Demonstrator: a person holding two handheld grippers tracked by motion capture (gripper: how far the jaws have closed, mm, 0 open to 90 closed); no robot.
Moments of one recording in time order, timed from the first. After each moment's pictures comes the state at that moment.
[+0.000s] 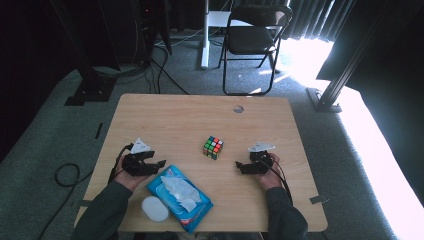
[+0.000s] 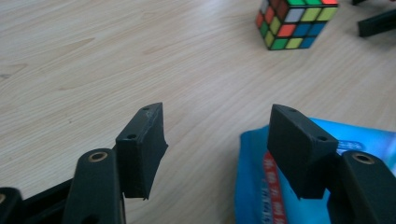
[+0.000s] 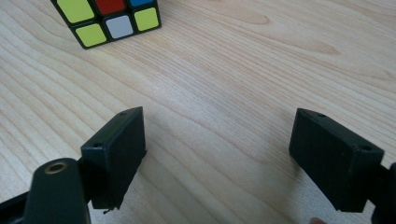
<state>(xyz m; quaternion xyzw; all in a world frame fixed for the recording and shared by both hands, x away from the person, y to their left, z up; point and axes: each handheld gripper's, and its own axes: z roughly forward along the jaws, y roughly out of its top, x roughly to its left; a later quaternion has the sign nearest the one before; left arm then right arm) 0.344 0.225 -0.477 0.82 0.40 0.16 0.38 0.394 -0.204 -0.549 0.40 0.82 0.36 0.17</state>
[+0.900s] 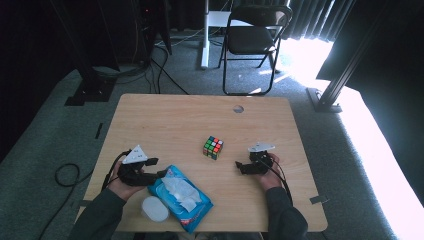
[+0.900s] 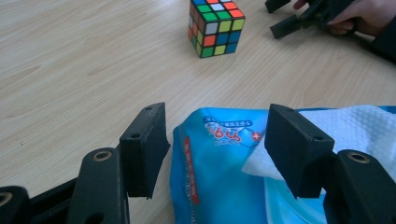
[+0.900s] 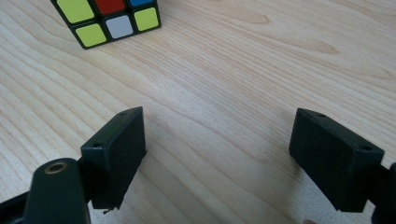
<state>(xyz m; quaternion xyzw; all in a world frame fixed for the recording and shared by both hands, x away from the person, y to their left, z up) 0.309 0.225 -0.454 0.84 0.33 0.12 0.42 0.393 -0.204 -0.549 0.41 0.82 0.36 0.17</state>
